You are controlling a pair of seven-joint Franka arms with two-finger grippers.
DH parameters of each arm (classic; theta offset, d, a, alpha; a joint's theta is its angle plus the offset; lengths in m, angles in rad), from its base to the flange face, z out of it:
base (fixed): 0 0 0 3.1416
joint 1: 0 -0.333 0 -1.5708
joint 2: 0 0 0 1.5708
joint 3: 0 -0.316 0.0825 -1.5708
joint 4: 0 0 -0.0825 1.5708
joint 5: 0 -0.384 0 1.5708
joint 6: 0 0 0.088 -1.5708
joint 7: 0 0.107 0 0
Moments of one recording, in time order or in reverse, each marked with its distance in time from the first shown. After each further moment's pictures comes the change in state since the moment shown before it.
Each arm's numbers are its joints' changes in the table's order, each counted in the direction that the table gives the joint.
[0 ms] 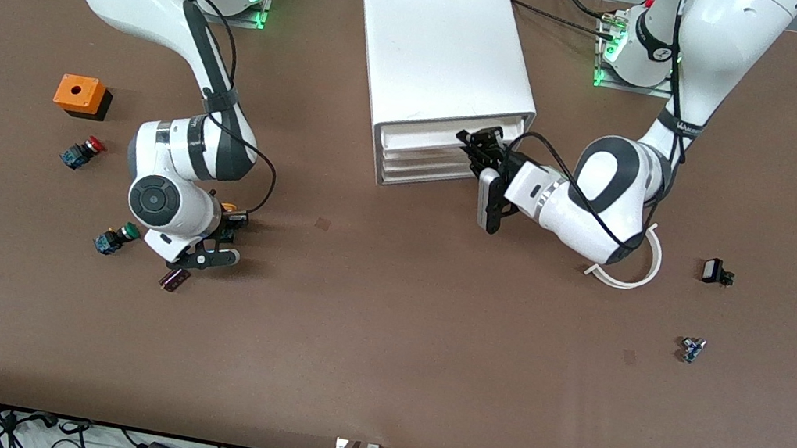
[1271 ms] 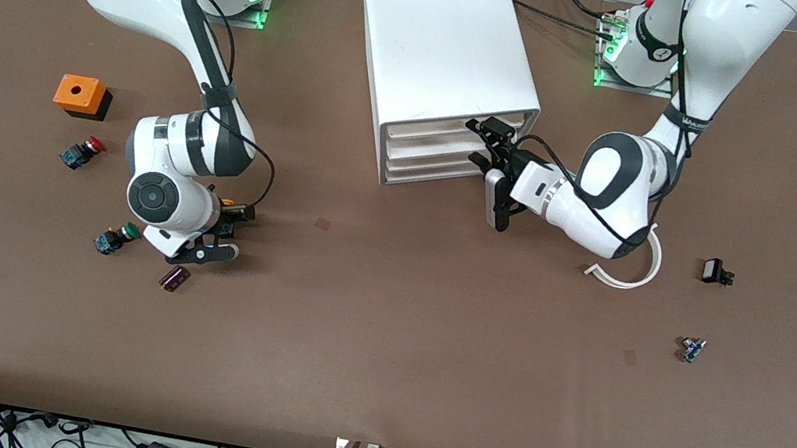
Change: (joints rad) left arm 0.013 0.053 0.005 -0.117 -0.016 -0.030 -0.016; right arm 0.002 0.014 0.000 -0.056 0.000 0.013 0.001
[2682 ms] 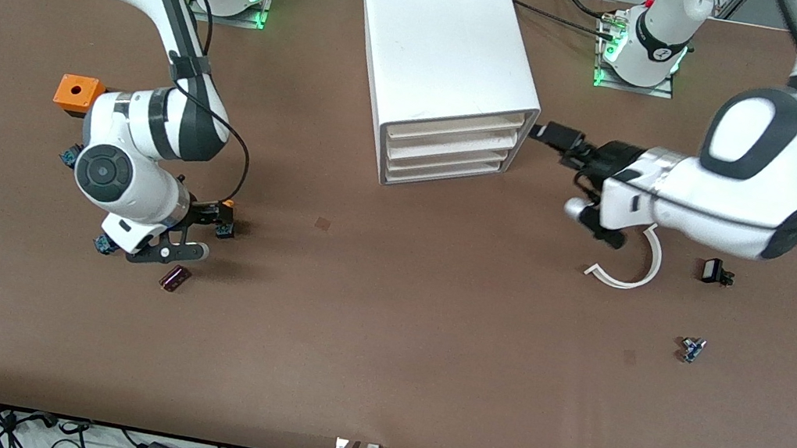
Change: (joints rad) left arm -0.092 0.132 -0.057 0.243 -0.211 0.211 -0.769; right arm 0.031 0.095 0.000 0.024 0.001 0.029 -0.007
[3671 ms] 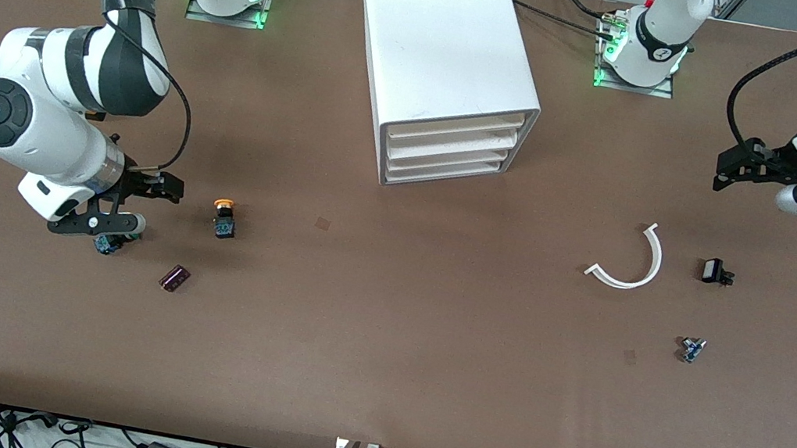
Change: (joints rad) left arm -0.161 0.356 -0.012 -0.018 -0.725 -0.103 -0.113; right arm 0.077 0.193 0.002 0.001 0.001 0.140 -0.047
